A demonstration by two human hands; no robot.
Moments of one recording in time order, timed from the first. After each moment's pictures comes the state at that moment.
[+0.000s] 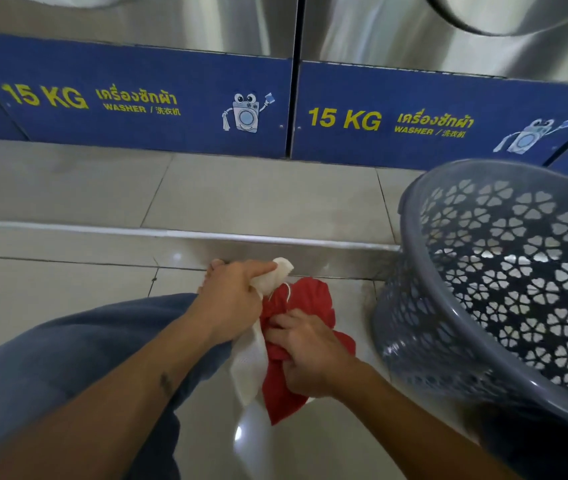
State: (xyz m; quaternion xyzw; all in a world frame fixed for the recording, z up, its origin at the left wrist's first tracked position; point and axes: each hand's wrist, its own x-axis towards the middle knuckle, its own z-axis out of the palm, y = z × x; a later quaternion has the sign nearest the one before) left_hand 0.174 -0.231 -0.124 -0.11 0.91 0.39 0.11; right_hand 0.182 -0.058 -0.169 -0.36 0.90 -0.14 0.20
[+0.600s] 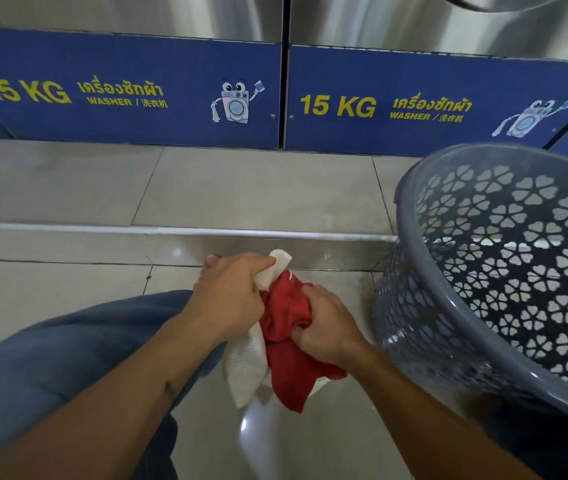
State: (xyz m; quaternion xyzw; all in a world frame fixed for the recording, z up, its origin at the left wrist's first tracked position) left_hand 0.170 -0.220 -0.112 -0.03 0.96 0.28 0.08; right_hand 0.153 -0.035 -0.198 -0.12 0.93 -0.32 0.17
